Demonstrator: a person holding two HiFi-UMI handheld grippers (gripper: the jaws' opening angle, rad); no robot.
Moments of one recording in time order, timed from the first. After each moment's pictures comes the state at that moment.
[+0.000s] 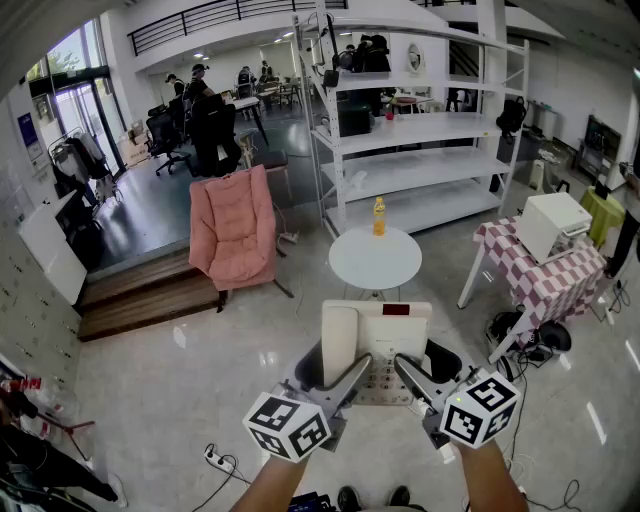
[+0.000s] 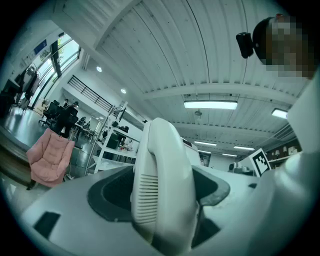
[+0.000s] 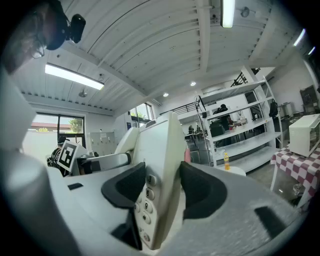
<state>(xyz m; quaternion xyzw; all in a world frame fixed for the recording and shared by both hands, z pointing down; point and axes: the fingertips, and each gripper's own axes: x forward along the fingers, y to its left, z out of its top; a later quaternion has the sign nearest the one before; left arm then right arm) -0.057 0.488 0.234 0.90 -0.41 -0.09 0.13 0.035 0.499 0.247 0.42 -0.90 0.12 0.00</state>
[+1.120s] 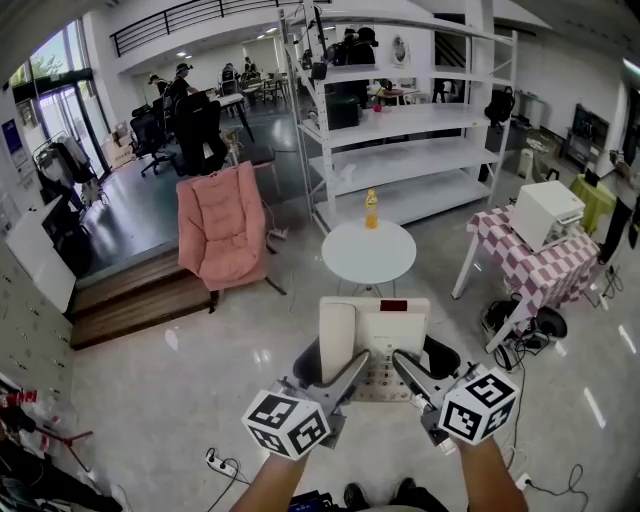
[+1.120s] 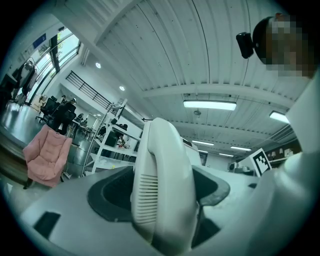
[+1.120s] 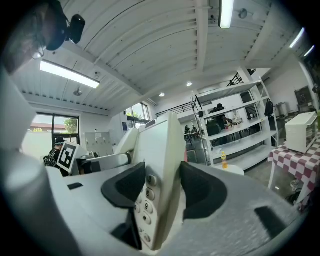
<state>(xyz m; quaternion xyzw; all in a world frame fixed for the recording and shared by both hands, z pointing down) -0.075 0.467 0.250 0.91 -0.39 -0.09 0.13 0.016 0.483 0.260 0.44 -0.89 0.13 0.00</state>
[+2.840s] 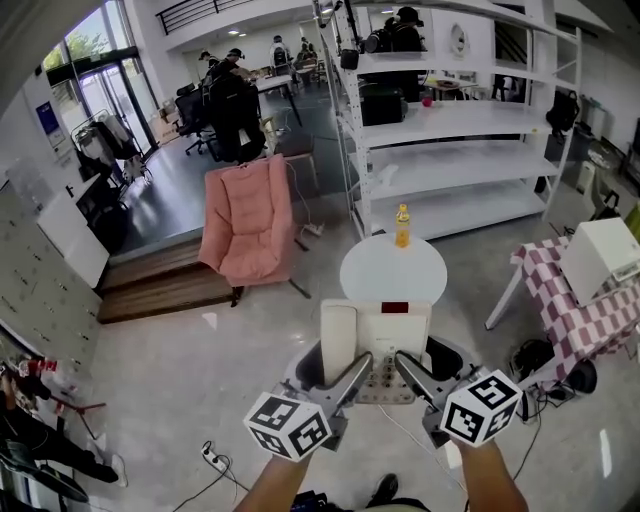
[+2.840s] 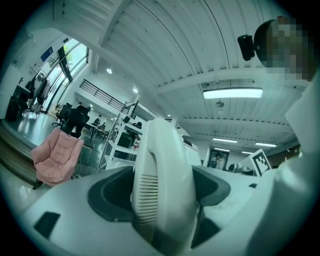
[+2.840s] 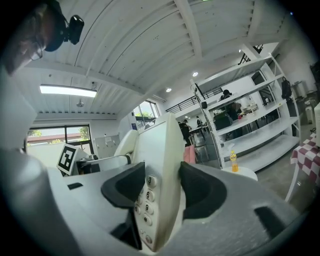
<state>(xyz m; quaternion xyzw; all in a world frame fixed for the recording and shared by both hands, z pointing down) 0.024 0.247 0.270 0.86 -0.49 -0.07 0.14 0.117 0.244 0.283 0.34 -0.92 0.17 0.00</state>
